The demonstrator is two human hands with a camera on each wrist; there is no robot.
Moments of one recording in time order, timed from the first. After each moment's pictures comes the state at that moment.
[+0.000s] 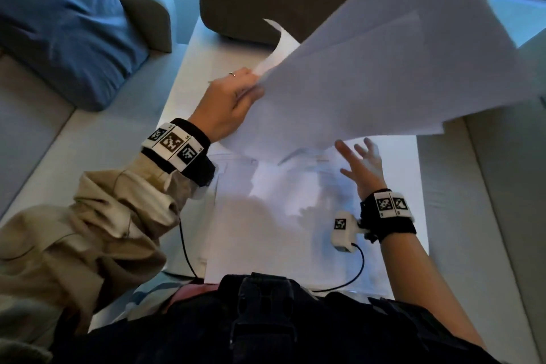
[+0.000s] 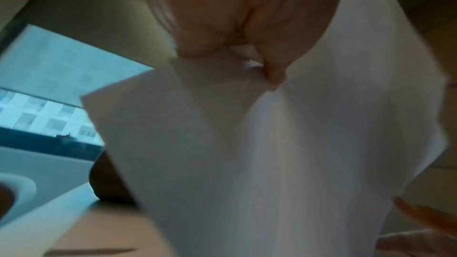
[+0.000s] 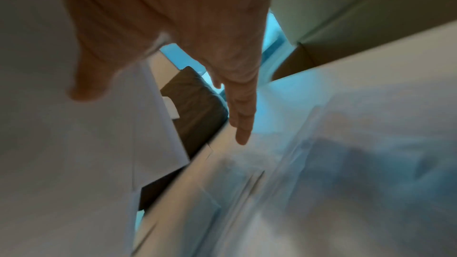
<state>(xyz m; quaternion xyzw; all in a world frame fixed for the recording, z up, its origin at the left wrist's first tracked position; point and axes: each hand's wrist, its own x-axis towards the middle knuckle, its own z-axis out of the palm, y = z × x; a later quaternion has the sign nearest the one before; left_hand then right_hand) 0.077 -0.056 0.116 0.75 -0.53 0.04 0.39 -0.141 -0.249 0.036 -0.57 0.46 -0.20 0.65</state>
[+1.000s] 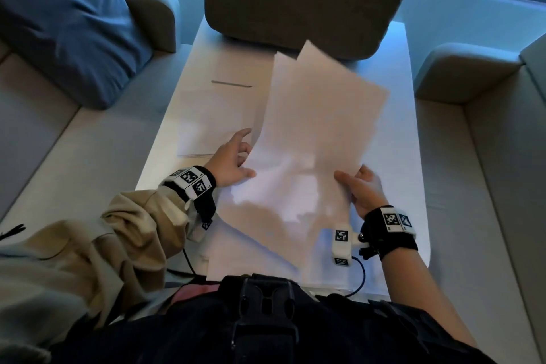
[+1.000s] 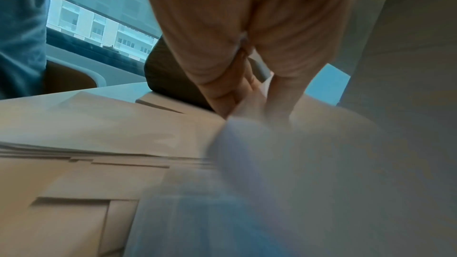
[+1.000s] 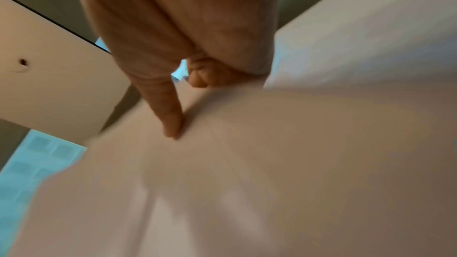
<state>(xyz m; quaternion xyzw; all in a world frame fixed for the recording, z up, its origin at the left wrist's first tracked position) 0.043 -0.026 0.024 0.81 -0.31 -0.32 0.38 -0.165 -0.234 0.015 -0.53 0.47 -0.15 0.70</state>
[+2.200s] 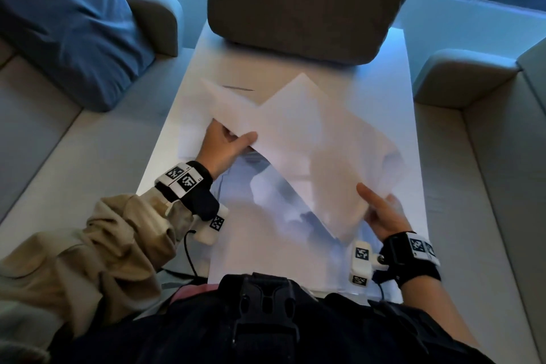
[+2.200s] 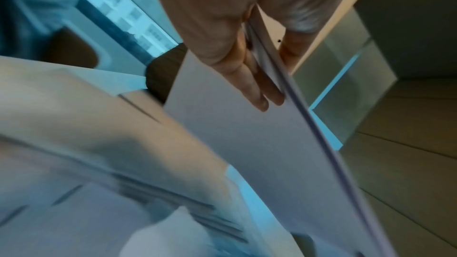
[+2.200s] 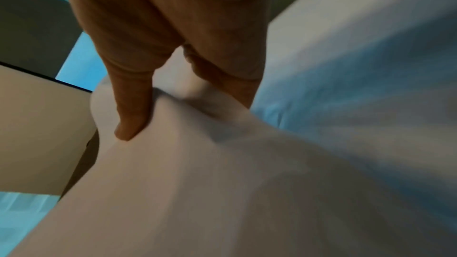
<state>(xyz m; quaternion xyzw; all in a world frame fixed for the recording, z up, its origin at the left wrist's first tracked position) 0.039 -0.024 0.069 0.70 -0.19 -0.25 0.65 -0.215 -0.240 0.013 -0.41 0.45 -0.20 0.76</state>
